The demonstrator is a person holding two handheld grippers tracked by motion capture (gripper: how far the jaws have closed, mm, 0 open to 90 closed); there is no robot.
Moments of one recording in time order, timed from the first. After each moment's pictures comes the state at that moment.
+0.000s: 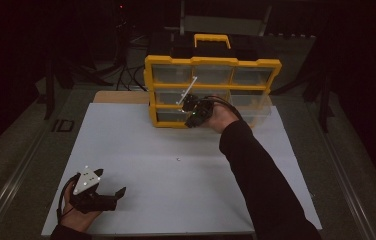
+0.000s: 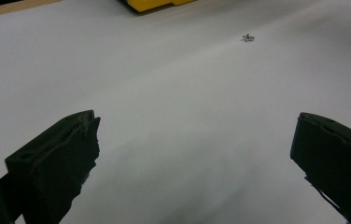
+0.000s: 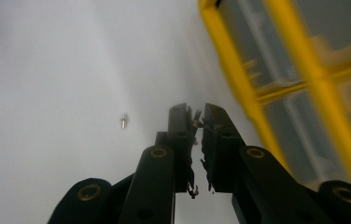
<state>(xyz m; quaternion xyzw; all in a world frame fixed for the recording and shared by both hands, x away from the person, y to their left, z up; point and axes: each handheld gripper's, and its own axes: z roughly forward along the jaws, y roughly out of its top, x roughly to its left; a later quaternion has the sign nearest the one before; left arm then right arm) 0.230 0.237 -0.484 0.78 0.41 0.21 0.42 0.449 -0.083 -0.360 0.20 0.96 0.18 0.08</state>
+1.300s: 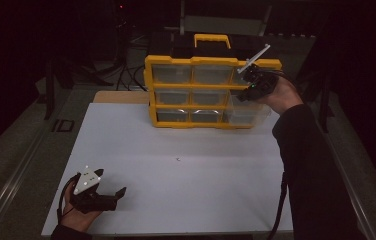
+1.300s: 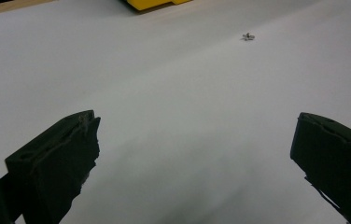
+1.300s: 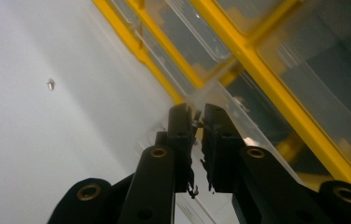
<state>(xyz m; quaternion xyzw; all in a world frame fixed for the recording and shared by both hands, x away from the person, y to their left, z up) 0.230 0.237 -0.485 0.78 0.41 0.21 0.42 0.458 -0.226 -0.277 0.30 0.92 0.21 0.15</state>
